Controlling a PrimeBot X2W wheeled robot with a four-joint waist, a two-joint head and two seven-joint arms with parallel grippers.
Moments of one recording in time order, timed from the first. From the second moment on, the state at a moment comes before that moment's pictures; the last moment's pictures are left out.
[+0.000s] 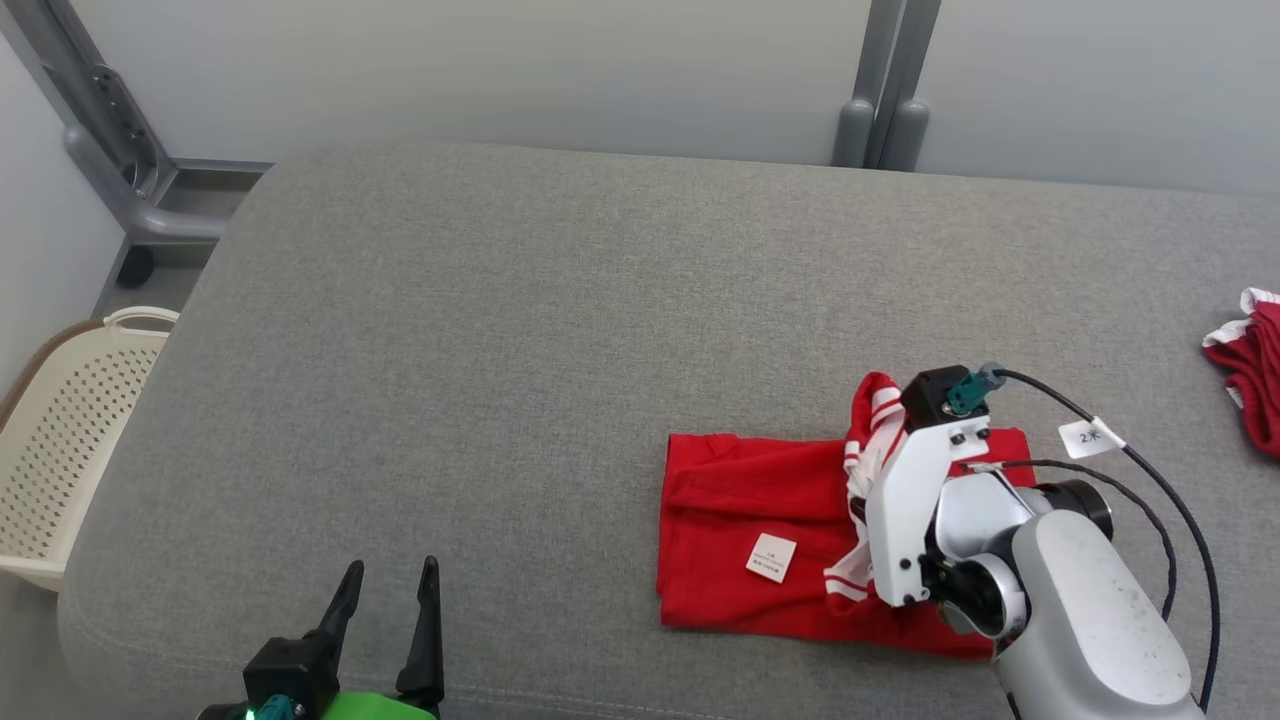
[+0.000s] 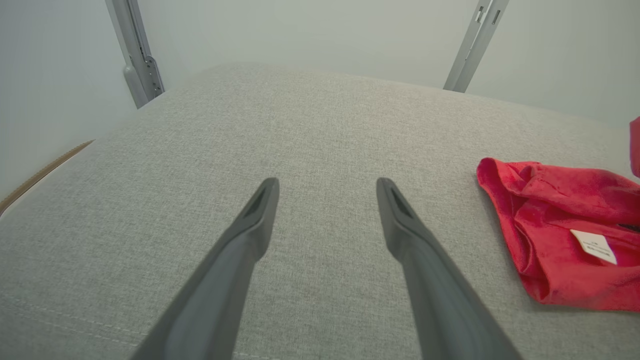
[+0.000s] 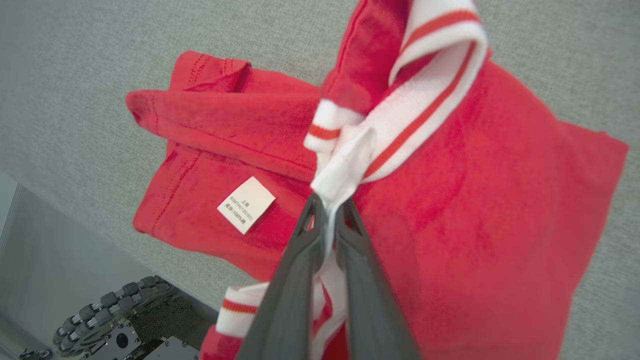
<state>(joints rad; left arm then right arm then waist) 0.03 0.07 -0.13 0.33 -0.25 -0.07 -0.26 -0.32 -0.06 0.15 0.27 0.25 0.13 0.82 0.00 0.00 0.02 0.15</state>
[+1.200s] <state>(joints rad) 0.00 0.05 -0.15 0.35 -0.26 -0.08 -0.26 -0.56 -0.05 0.45 0.64 0.55 0.13 0.63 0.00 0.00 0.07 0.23</state>
